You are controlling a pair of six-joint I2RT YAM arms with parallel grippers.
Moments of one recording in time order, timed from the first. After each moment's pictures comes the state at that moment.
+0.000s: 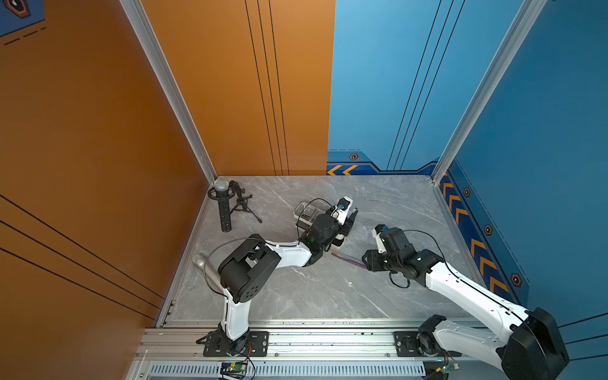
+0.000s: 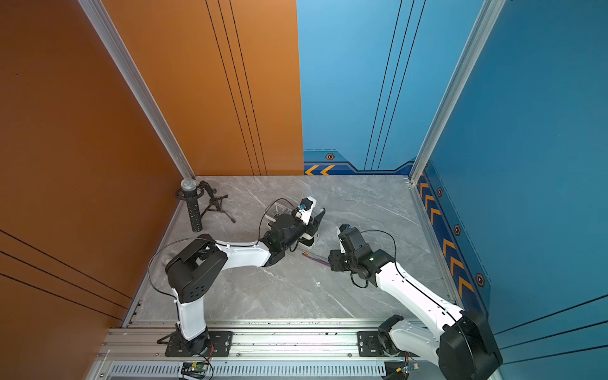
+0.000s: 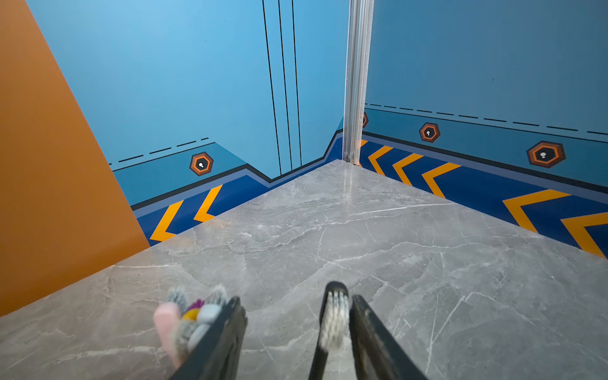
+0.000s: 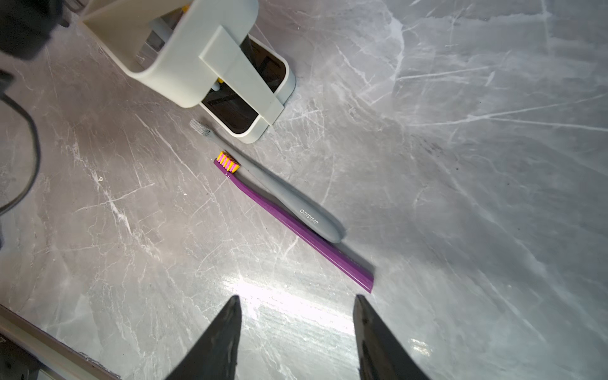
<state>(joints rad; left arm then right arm) -0.79 1.91 1.05 0.84 -0.12 0.03 0.55 1.13 0.72 -0.54 -0.05 0.45</state>
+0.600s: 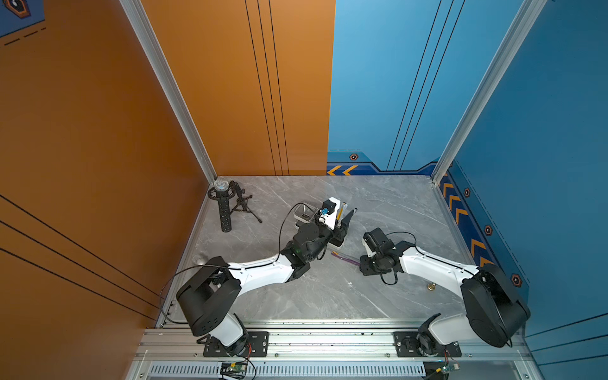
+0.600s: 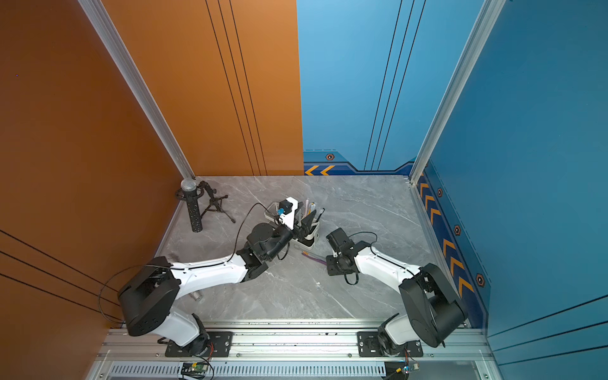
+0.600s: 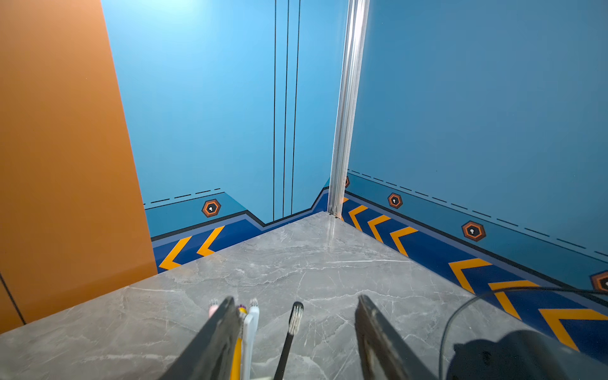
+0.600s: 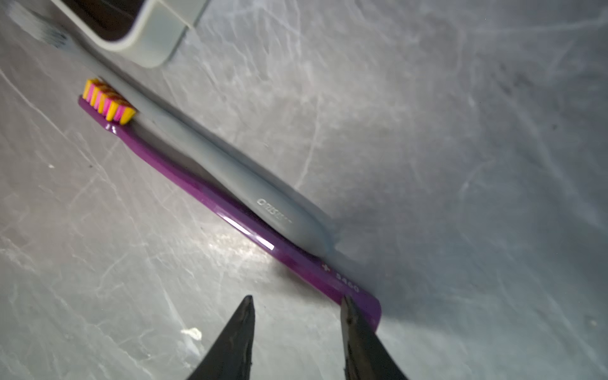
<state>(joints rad) -0.86 1.53 0.81 0.85 -0.20 -0.09 0.57 1.47 0.78 -0.53 -0.04 0.42</state>
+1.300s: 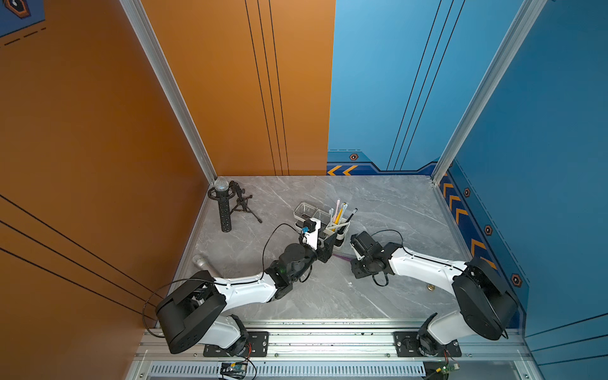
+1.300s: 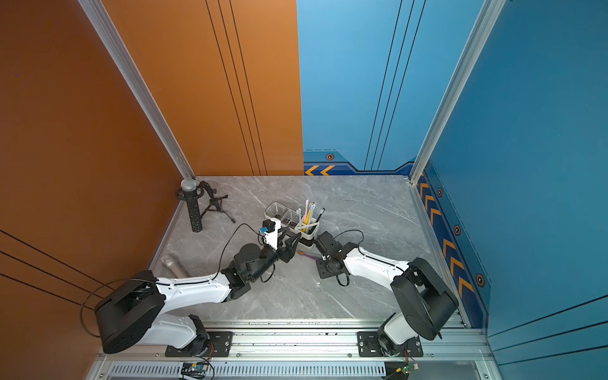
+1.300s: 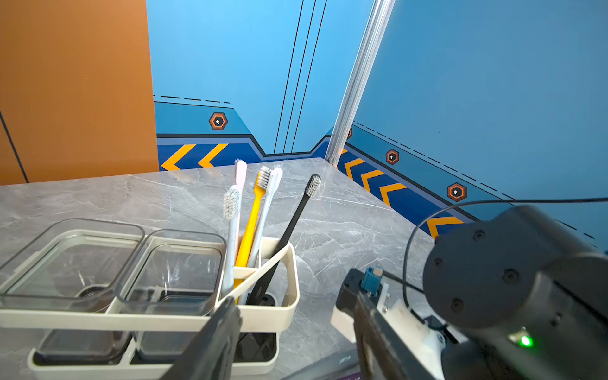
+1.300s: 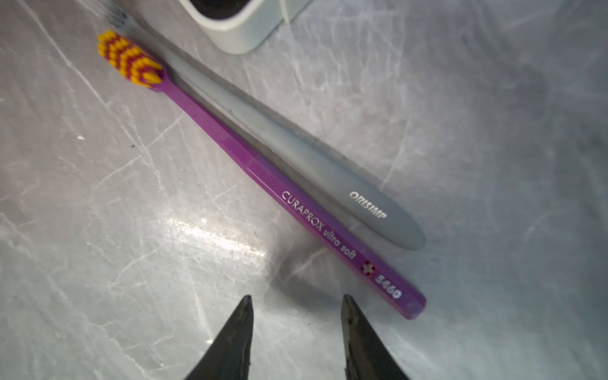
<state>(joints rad) -0.87 1.37 0.50 0.84 -0.21 -0.28 0.69 1.50 0.82 -0.52 0.05 0.36</state>
